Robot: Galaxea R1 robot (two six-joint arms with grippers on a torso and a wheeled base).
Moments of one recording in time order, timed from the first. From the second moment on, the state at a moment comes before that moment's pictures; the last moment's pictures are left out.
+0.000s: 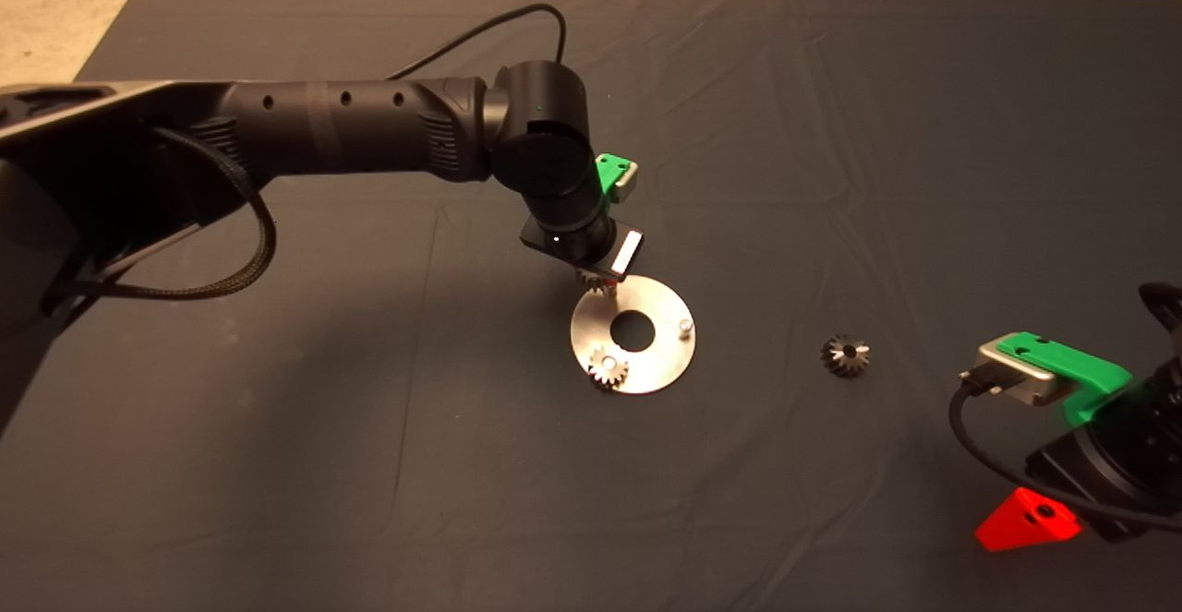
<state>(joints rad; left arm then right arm) -0.39 2.82 -1.29 0.44 1.34 -1.08 0.49 2.04 -0.44 0.11 -1.53 1.28</state>
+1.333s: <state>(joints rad) -0.37 2.88 -1.32 0.45 1.36 -1.08 0.49 2.04 -0.44 0.11 -1.53 1.28</state>
